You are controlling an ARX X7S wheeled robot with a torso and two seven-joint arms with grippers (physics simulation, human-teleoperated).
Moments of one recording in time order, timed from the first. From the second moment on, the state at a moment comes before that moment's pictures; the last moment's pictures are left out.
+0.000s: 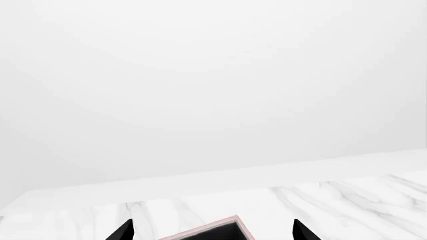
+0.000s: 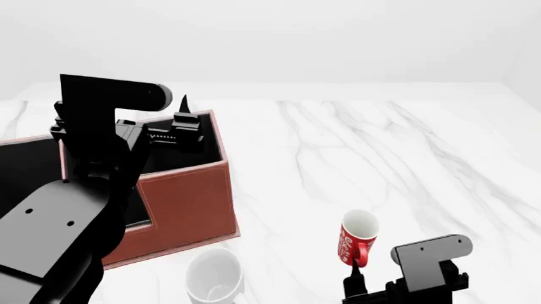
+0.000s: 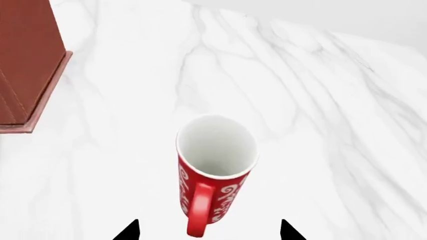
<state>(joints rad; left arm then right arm) -0.73 -0.25 0.04 0.63 -0.38 -1.23 -0.21 0.01 0.43 -0.04 -0.69 0.48 1.06 0.22</state>
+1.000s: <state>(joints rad) -0.73 -0.26 0.04 0.62 -0.40 -1.22 -0.22 0.21 0.34 -0.20 -0.26 0.41 1.00 0.21</state>
